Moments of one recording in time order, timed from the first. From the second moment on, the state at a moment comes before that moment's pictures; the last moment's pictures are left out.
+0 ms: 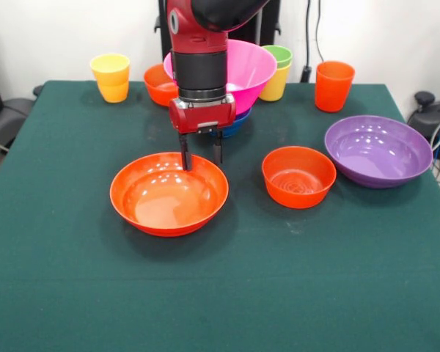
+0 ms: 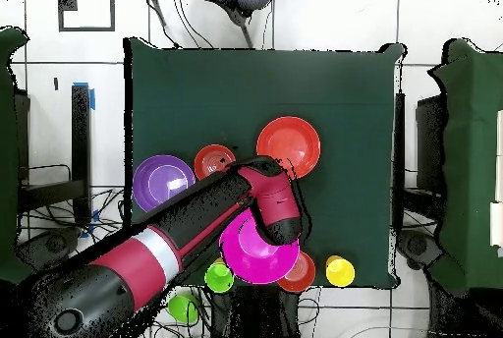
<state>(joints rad) 0.33 0.11 -0.85 1.30 -1.23 -0.75 3.21</state>
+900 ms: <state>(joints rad) 0.33 0.10 -0.86 1.30 -1.23 -0.75 3.21</state>
